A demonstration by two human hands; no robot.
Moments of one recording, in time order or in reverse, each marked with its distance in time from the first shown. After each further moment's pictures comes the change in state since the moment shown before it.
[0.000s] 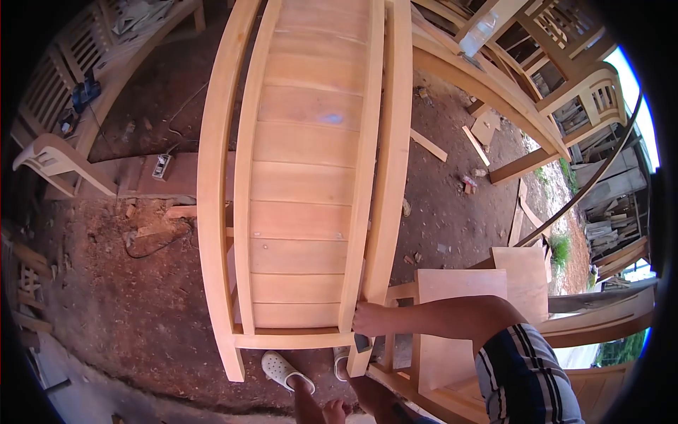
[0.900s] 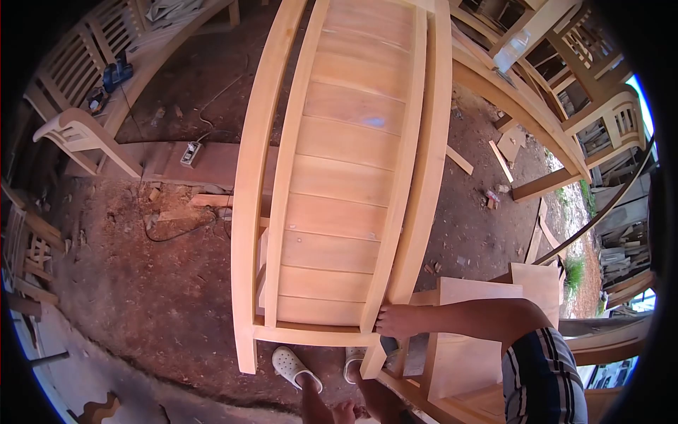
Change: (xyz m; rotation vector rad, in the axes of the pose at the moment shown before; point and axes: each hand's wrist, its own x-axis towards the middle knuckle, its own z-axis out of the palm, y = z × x) left_hand -0.003 0.052 0.002 -0.504 -0.044 -0.386; right_hand -0.005 0.010 0.001 0.012 0.062 -0.102
